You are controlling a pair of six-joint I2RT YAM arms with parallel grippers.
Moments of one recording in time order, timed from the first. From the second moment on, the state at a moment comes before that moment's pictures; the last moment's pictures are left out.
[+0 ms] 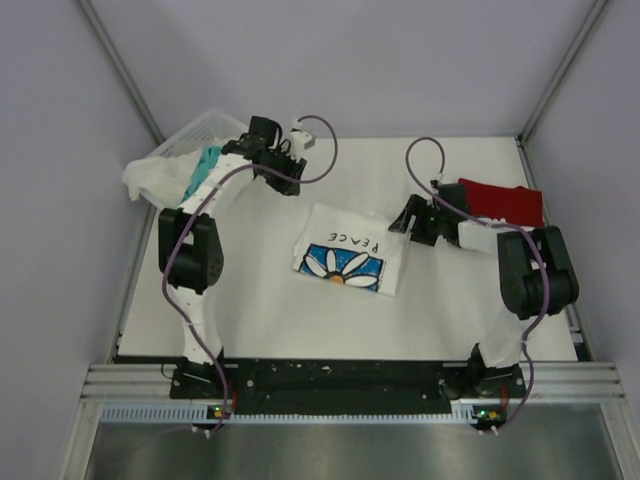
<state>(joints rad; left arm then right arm) -0.28 2.08 1.87 -0.73 0.38 0.37 0.17 1.73 0.90 0.00 -0.34 0.55</state>
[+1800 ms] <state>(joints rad) -0.14 1.84 1.62 -0.84 0.45 0.56 0.07 1.61 1.63 -0.80 0.40 -0.40</state>
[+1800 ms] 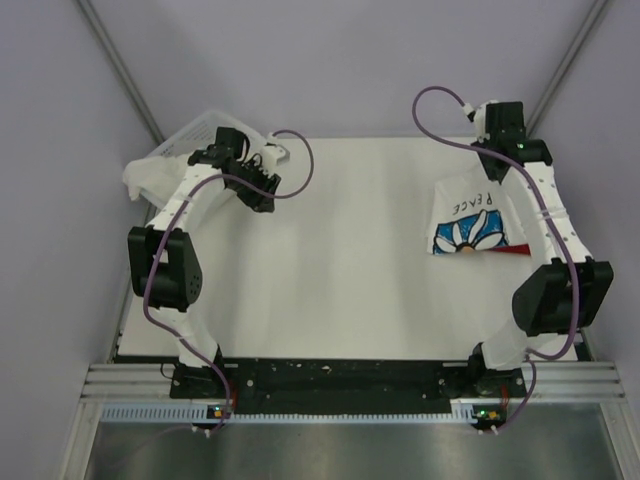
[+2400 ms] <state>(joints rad) -0.14 1.83 1.61 -0.85 0.47 0.58 -0.05 1.67 1.75 -0.81 0.41 -0.55</state>
